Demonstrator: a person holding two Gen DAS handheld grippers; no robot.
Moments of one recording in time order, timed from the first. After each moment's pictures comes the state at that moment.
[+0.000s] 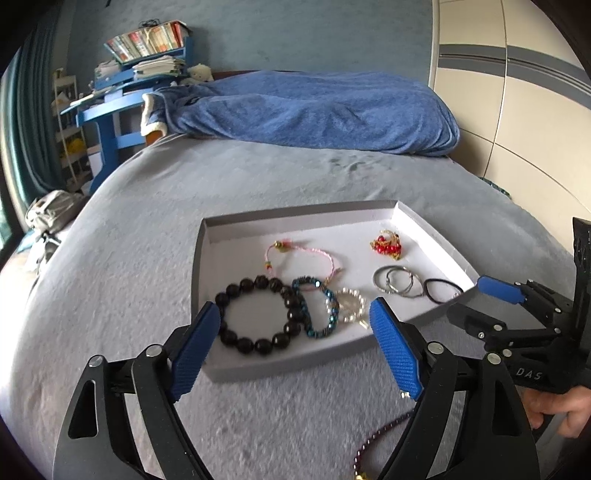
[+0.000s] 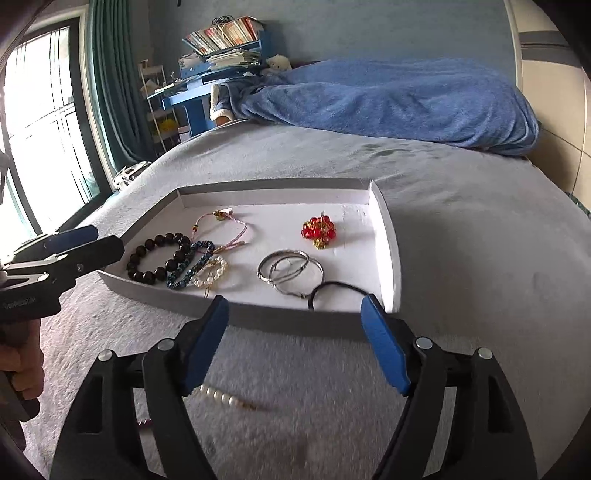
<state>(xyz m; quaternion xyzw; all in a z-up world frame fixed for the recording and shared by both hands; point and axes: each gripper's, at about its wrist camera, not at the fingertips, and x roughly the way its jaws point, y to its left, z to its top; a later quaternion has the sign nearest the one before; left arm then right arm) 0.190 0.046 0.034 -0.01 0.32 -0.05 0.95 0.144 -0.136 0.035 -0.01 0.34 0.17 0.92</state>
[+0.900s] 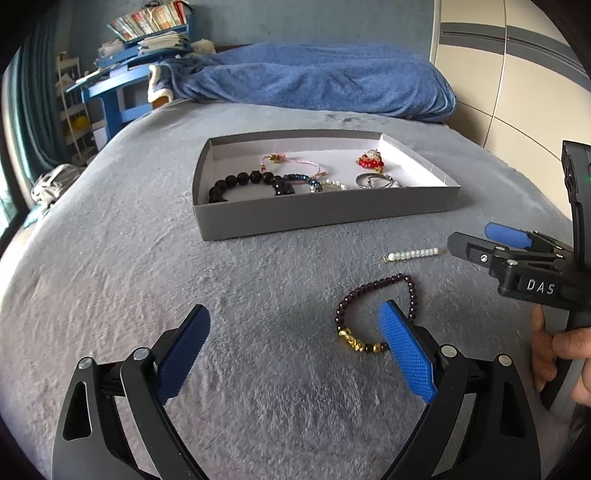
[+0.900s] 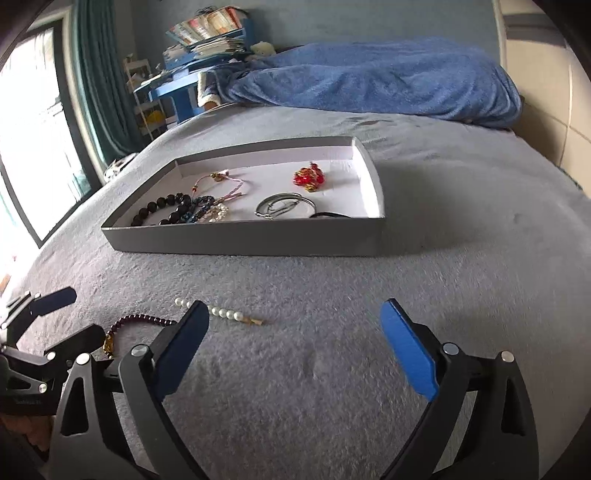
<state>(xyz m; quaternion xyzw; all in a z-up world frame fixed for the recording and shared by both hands) 0.105 0.035 -0.015 -0.01 0.37 -0.04 0.93 0.101 -0.151 0.014 0.01 0.37 0.14 0.92</state>
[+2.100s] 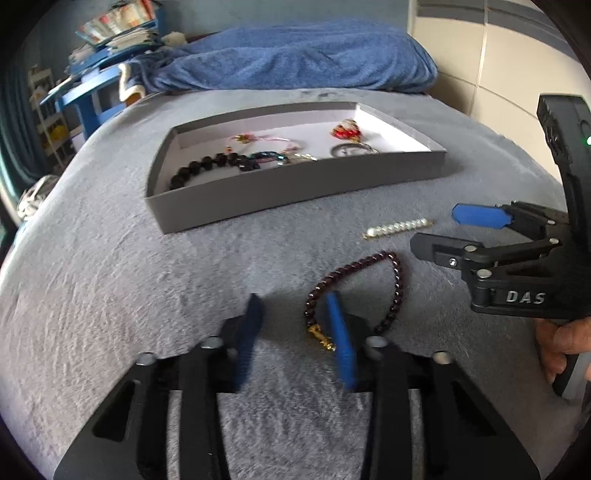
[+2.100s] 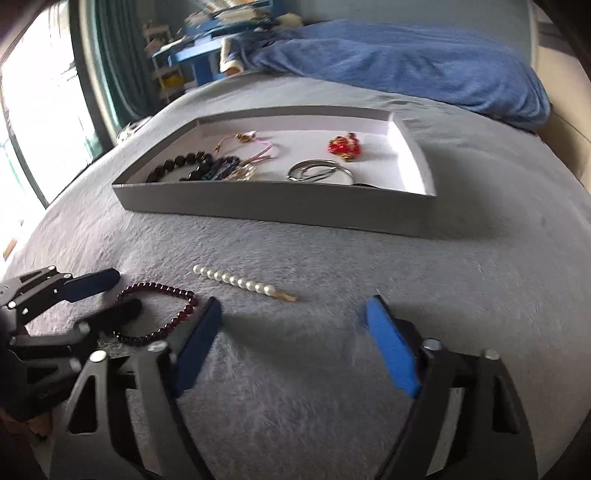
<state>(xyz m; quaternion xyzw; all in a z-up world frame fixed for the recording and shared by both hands) 0.120 0.018 -0.029 0.02 0.40 -0.07 0.91 0.110 -0.114 0.001 -0.06 0.42 0.18 0.89</state>
